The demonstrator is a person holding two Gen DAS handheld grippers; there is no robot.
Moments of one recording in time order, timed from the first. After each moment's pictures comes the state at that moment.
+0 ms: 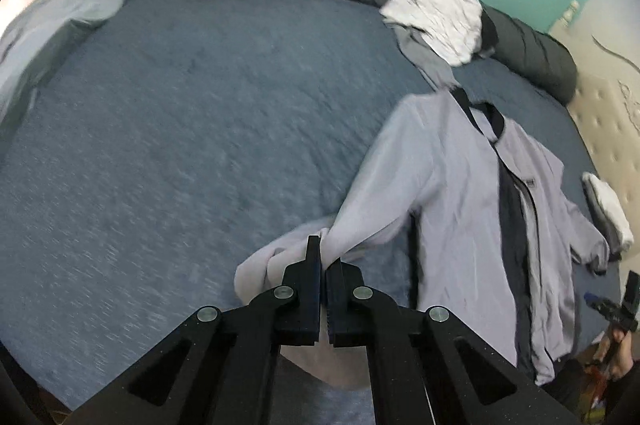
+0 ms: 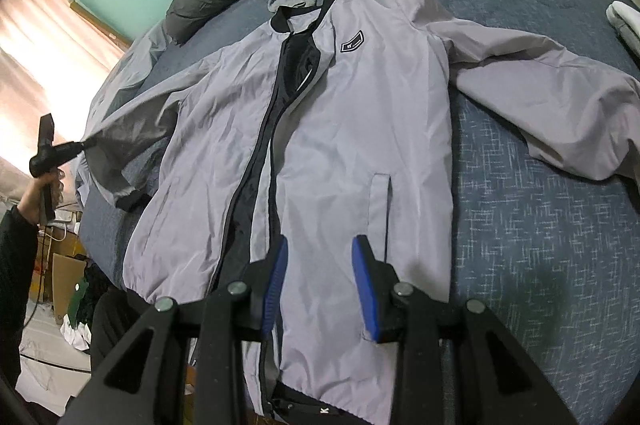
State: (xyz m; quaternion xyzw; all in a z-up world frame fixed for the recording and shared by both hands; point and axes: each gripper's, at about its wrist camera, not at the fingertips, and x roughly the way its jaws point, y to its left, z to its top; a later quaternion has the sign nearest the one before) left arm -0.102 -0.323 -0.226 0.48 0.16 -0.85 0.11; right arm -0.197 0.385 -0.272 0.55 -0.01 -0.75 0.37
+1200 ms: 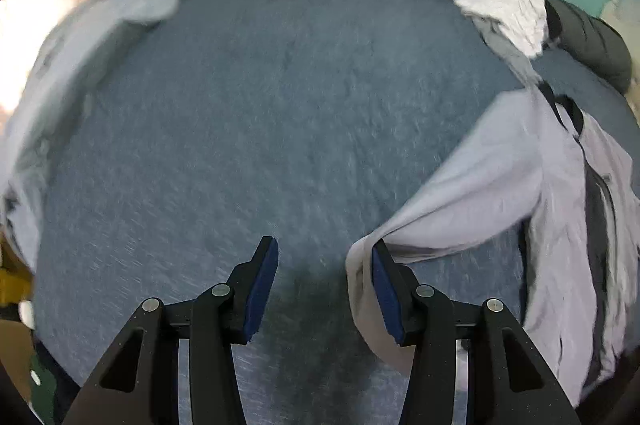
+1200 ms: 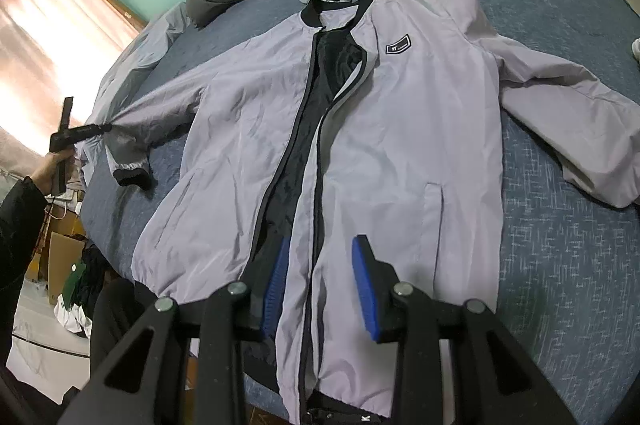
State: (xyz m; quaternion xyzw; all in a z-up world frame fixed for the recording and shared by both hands) left arm -0.090 -0.400 -0.246 0.50 0.10 -0.83 0.21; right arm -0.181 0.345 -0.260 0.54 0.02 -0.75 0.39
